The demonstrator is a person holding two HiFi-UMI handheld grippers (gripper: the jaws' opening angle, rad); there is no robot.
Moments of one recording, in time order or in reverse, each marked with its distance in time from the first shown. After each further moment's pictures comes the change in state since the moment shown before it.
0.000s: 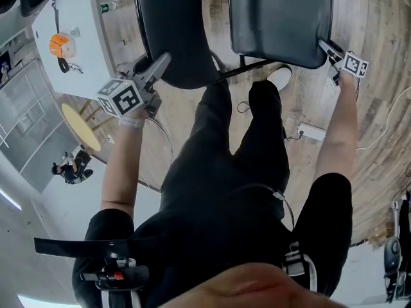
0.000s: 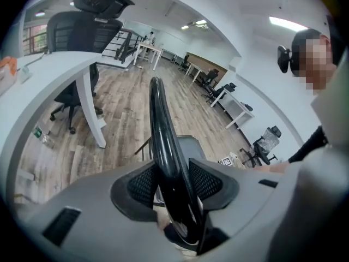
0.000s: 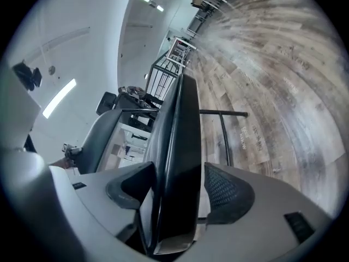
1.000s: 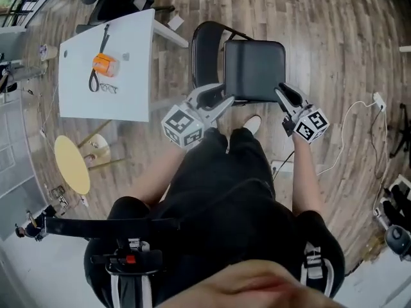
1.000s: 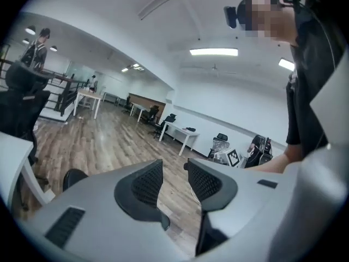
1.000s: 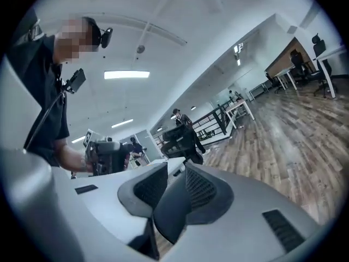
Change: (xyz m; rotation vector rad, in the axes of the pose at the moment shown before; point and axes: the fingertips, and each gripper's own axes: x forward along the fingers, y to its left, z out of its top) left arm -0.144 -0.262 0.081 0.441 -0.418 -0.460; right arm -0.142 0.556 0.060 -0.713 -0.409 0.094
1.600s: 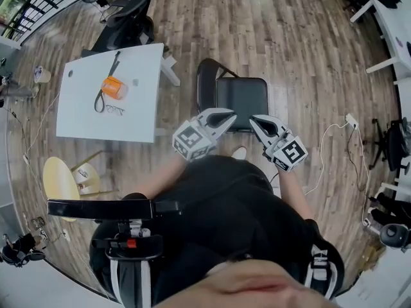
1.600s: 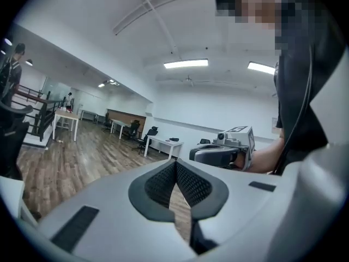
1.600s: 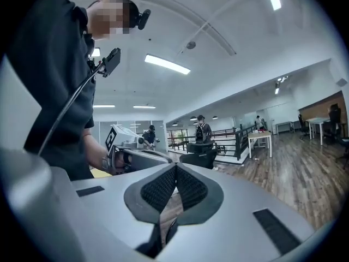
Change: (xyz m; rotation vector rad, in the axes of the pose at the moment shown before) left arm -0.059 -0.061 0.064 0.171 -0.108 -0.174; right arm 0.026 0.216 0.095 -0.415 0.023 0.091
